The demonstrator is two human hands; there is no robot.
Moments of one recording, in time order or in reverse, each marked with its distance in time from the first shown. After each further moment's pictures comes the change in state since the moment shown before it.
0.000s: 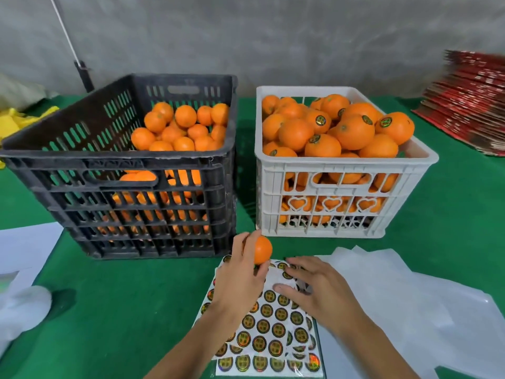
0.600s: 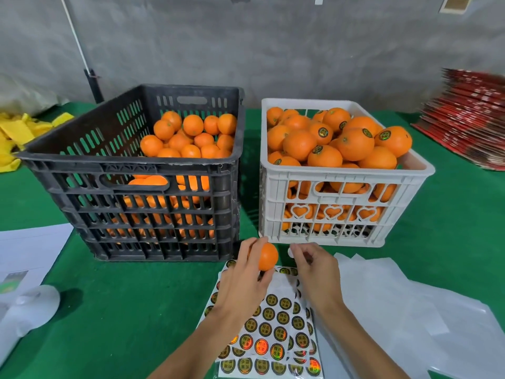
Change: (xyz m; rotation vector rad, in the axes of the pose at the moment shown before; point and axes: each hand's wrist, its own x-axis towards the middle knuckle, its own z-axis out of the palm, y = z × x) left_hand -0.002 0.005 -0.007 -0.012 0.007 0.070; right_hand 0.039 -0.013 0.012 0.470 0.380 0.381
